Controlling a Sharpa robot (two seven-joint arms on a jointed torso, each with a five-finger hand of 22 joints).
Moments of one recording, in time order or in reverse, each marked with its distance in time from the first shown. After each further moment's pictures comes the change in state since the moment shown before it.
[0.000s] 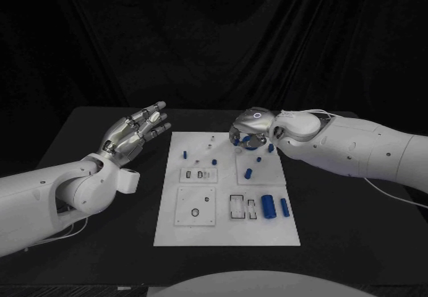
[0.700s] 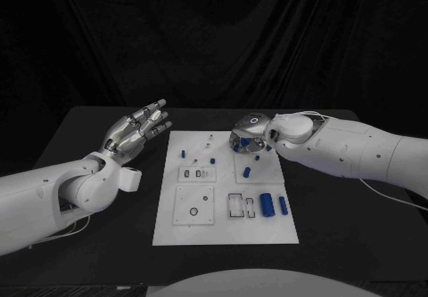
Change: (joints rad) left arm 0.001 0.033 0.000 -0.023 0.000 0.000 0.000; left_hand -0.008 0.000 -0.003 -0.003 -0.004 -0.025 -0.010 -0.009 -0.004 0.001 -0.007 0.000 0.000 0.004 -0.003 0.000 0.000 0.000 -0.004 -0.004 -0.004 -0.001; right arm -0.039 0.022 0.001 -0.042 -0.038 0.101 -0.038; right_hand -0.034 -0.006 -0.012 0.037 -0.007 -0.085 -0.035 -0.086 -0.123 -0.056 -0.003 -0.051 -0.016 0.001 0.008 0.000 -0.010 0.000 -0.004 0.011 -0.025 -0.057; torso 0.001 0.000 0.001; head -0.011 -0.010
